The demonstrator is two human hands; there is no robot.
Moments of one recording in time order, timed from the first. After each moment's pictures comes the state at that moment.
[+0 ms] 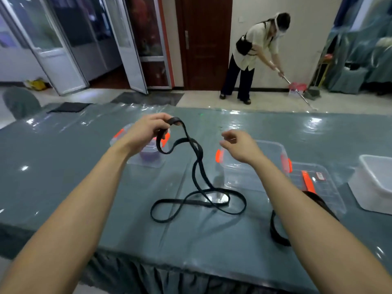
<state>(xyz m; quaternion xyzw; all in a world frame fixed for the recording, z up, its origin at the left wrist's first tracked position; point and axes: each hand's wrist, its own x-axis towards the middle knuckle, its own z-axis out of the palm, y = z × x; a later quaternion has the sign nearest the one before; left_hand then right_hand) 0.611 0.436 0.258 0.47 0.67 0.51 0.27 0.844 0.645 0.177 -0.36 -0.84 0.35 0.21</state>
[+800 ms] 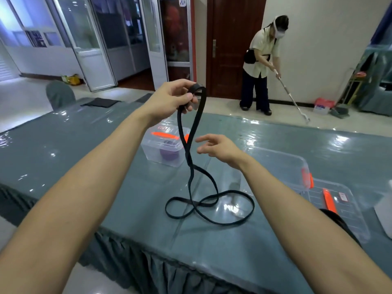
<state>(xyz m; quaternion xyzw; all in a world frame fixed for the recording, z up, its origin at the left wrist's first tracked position) 0.612 0.414 0.334 0.53 0.64 0.53 0.17 0.767 0.568 0.205 -0.19 -0.79 0.57 0.11</state>
